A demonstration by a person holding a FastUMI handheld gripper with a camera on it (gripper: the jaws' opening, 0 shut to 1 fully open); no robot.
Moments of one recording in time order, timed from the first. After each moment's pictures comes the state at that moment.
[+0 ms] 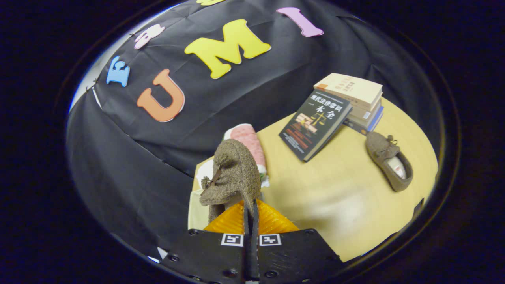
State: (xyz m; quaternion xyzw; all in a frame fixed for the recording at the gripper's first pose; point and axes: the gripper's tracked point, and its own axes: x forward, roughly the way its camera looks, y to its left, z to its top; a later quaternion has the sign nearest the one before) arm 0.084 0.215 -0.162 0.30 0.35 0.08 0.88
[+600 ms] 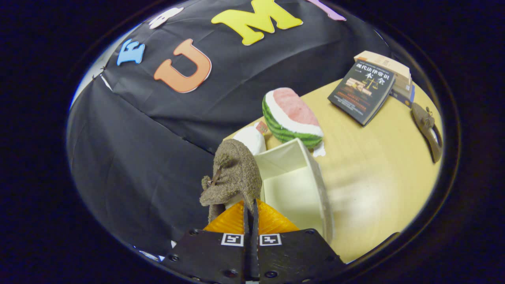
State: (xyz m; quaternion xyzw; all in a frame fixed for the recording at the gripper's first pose) arm 0.076 0.375 -0.205 0.31 0.42 0.15 0.84
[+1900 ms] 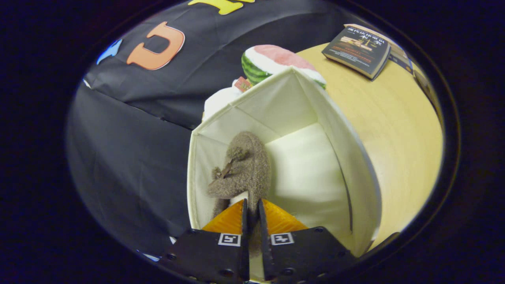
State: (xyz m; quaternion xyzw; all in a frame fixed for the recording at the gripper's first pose) arm 0.086 0.420 -0.303 0.31 0.50 0.14 0.79
